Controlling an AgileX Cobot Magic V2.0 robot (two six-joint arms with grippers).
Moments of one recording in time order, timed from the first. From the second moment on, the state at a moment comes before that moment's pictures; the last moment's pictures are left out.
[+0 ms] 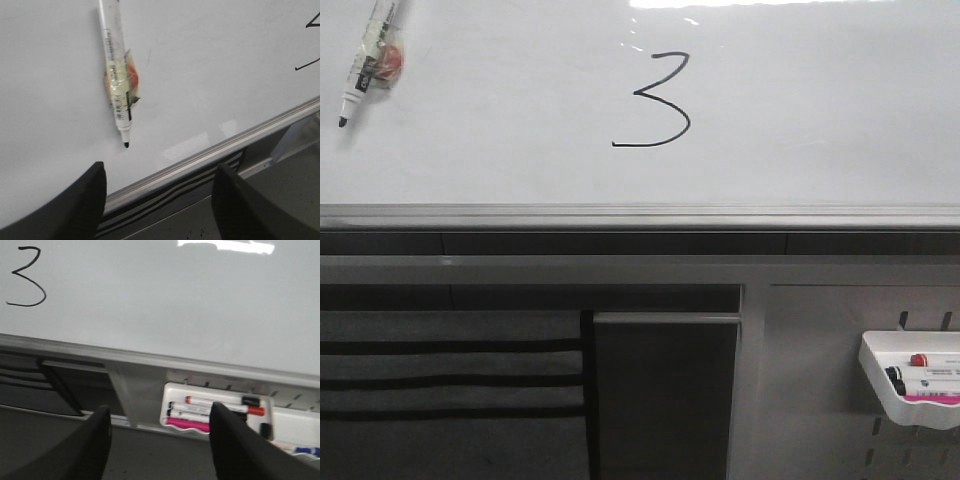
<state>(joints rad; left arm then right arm) -0.14 1.04 -0.95 -0.29 0.64 0.48 0.63 0.61 -0.79 -0.45 0.90 0.56</state>
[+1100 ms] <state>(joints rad) -0.14 0.72 -0.58 -0.39 0.31 0.39 0.62 0.57 -0.72 -0.36 0.85 0.40</state>
